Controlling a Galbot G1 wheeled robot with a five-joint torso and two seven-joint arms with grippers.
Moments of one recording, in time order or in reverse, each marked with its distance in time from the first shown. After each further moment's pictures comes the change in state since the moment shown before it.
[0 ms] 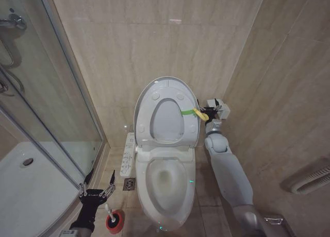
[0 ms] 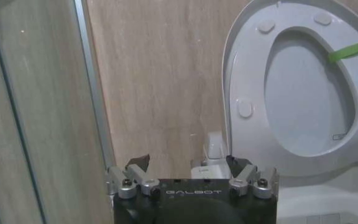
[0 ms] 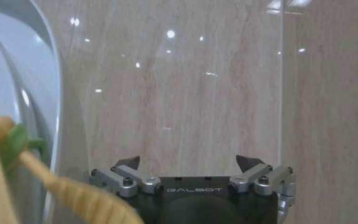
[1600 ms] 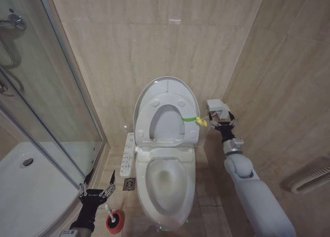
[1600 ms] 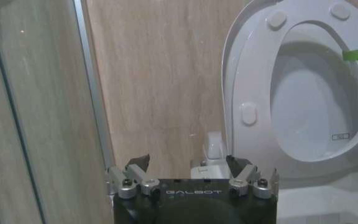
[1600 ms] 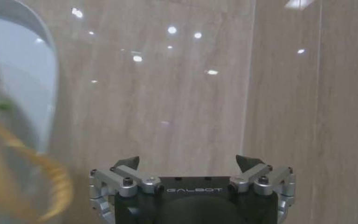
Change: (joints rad) left arm 0.000 0.000 0.000 0.000 0.000 0.000 0.000; right arm -0.229 -0.164 0.033 0.173 0.107 0.031 0.014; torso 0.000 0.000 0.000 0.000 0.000
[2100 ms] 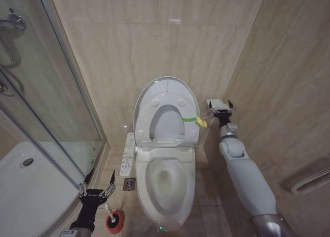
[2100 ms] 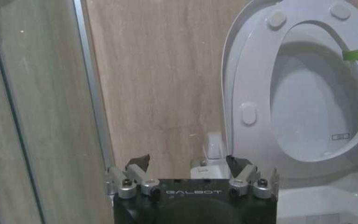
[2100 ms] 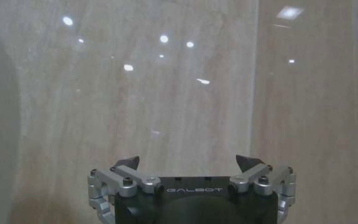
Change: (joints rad) left arm 0.000 0.000 0.000 0.000 0.000 0.000 0.000; right arm 0.231 0.058 -0.045 -0.207 -0.044 0.026 0.004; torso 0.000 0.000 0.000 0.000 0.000
